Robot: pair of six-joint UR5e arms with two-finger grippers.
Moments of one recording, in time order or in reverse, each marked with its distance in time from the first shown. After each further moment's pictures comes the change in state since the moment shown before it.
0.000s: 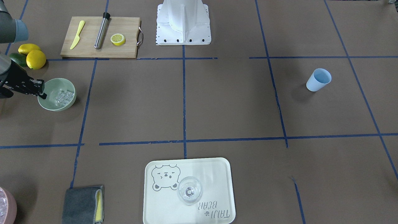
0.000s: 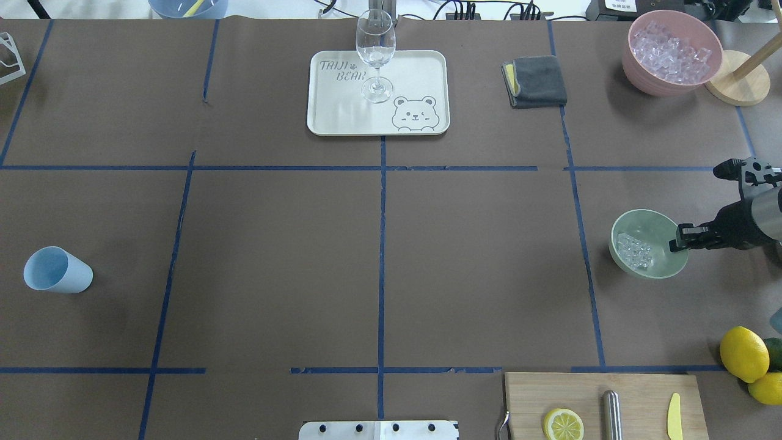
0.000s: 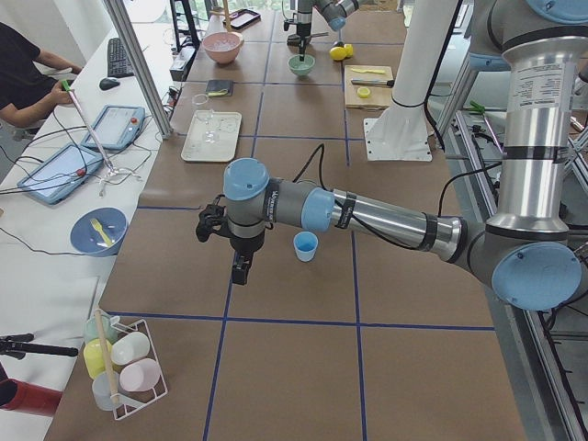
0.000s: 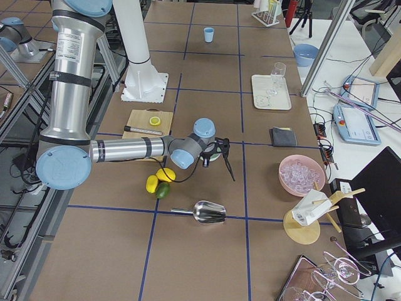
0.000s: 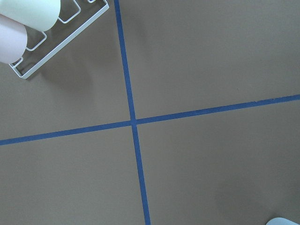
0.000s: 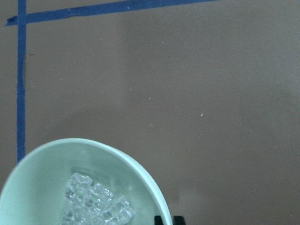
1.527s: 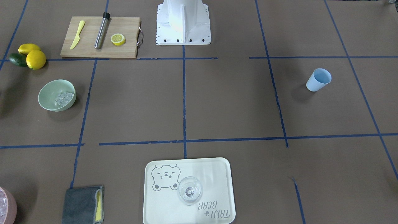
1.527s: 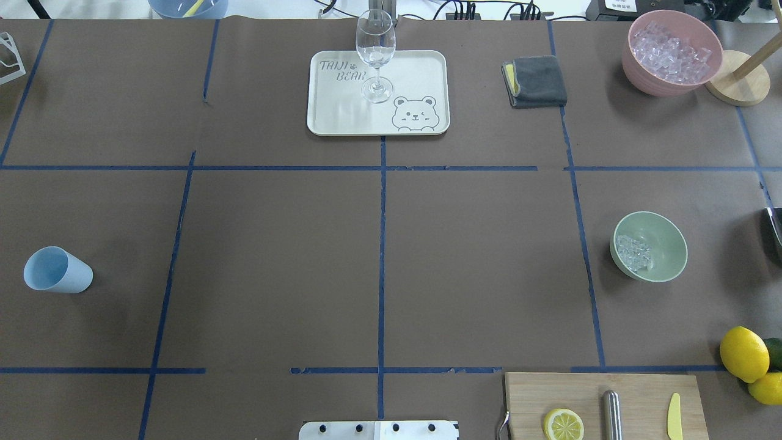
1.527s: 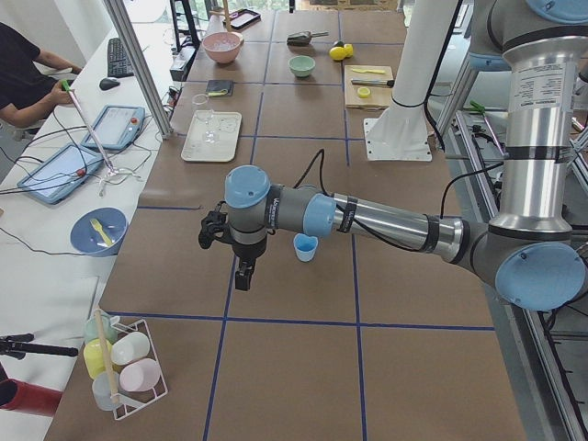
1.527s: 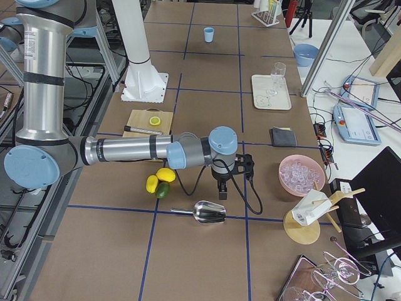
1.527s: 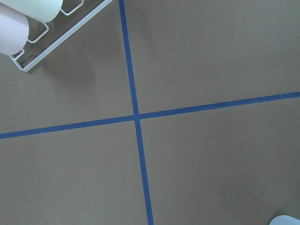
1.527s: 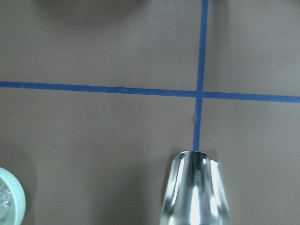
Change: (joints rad) left arm 0.004 0.014 0.018 -0.011 0.000 0.000; right arm 0.597 0.073 0.055 -0.742 0.121 -0.952
